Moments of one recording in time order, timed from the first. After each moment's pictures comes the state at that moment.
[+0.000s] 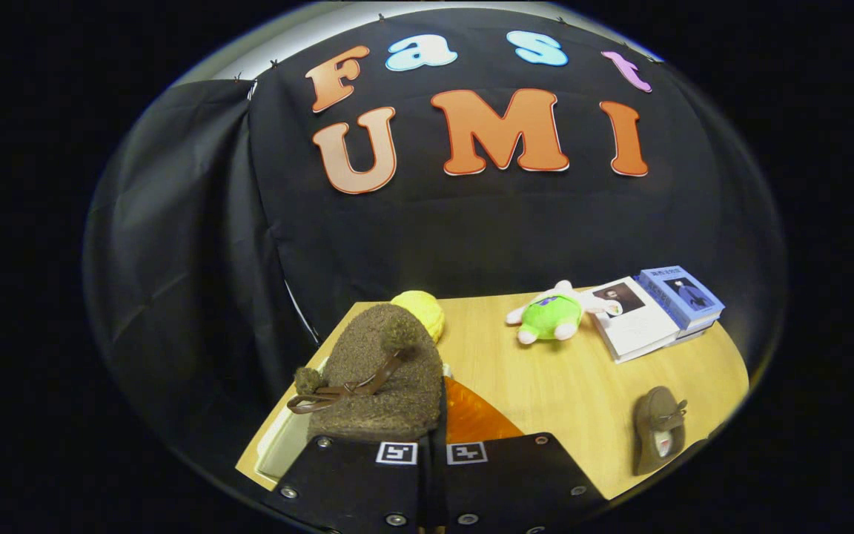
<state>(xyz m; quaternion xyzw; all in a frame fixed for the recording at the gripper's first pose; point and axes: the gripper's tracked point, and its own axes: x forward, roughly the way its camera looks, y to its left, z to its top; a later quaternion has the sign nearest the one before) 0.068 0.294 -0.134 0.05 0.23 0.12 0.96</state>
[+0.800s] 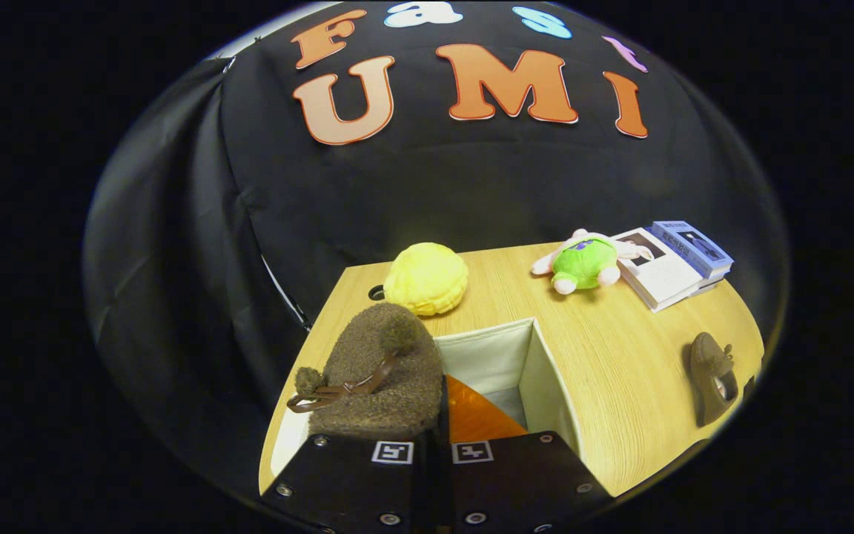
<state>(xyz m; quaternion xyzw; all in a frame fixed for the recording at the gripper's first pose) 0.090 0.382 -0.215 0.04 0.30 0.06 0.95</state>
